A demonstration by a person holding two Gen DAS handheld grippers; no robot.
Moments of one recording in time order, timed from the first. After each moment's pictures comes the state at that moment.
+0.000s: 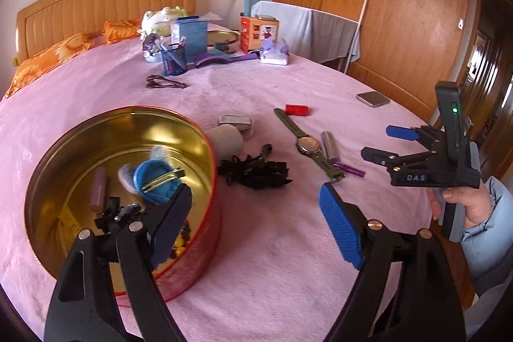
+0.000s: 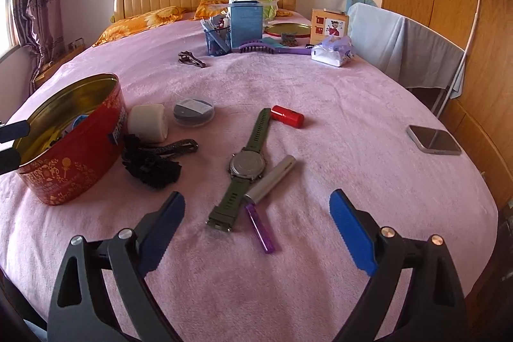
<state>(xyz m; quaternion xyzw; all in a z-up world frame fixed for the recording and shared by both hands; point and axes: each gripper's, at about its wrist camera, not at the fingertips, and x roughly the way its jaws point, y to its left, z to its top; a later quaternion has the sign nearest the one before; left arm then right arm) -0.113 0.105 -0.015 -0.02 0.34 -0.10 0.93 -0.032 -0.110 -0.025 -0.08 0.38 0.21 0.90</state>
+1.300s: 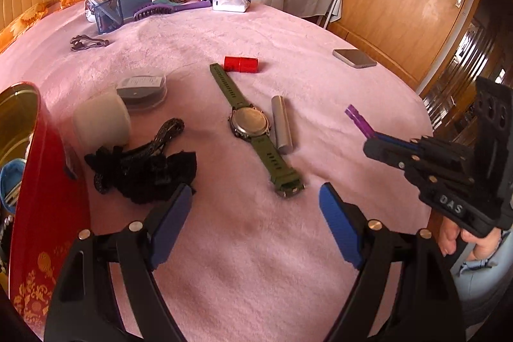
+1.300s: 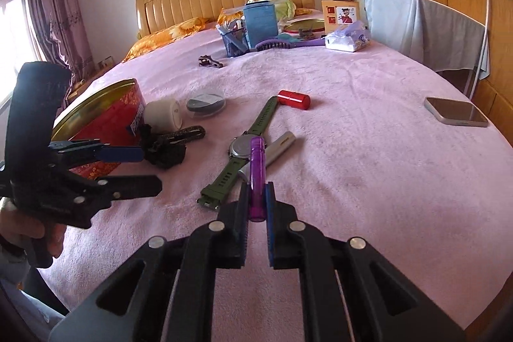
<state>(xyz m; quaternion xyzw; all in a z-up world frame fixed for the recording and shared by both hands) -0.013 0.003 -0.082 -0.04 0.43 -0.14 0.89 -0.032 -0.171 -0.044 0.00 0.37 0.29 0.88</state>
